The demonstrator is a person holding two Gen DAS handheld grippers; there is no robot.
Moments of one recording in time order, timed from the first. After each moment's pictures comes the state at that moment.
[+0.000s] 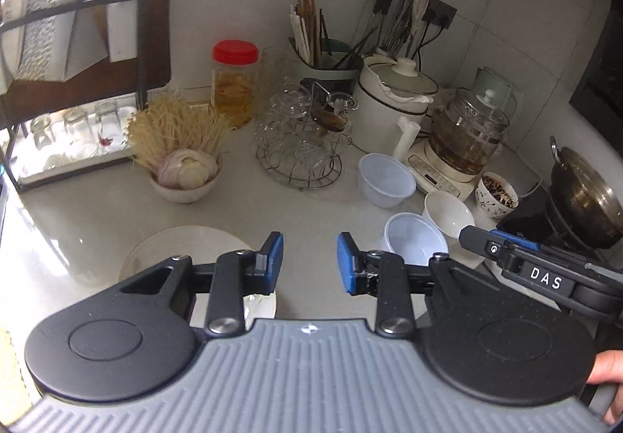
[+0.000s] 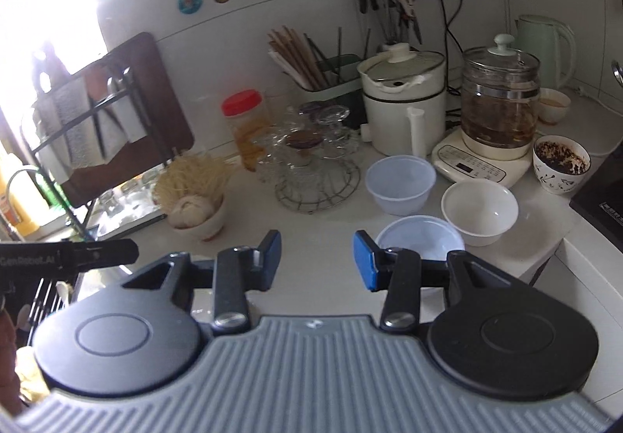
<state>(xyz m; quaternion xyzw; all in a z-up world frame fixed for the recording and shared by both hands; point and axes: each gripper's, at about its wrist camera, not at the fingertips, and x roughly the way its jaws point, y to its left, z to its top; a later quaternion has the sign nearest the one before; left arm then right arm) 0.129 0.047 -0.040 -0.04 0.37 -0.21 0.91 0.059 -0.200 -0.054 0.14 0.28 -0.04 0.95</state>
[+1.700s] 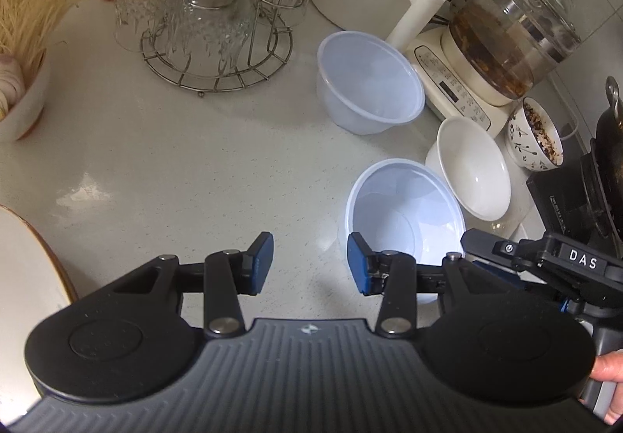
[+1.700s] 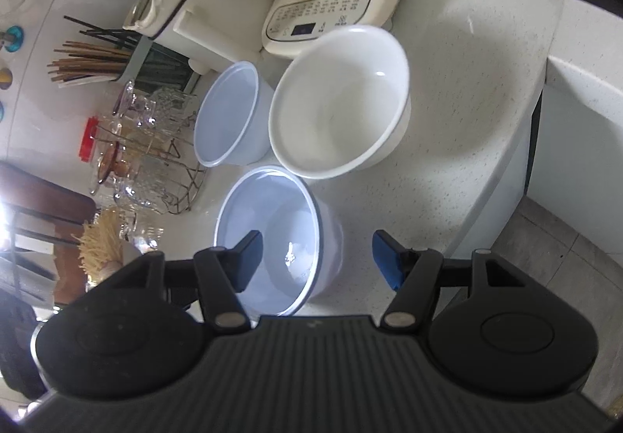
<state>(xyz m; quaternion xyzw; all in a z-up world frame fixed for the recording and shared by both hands) 0.284 -0.131 -0.190 -0.04 0.55 -0.22 0.81 0.140 -0.394 -0.205 0.45 0.43 -0.08 0.78</state>
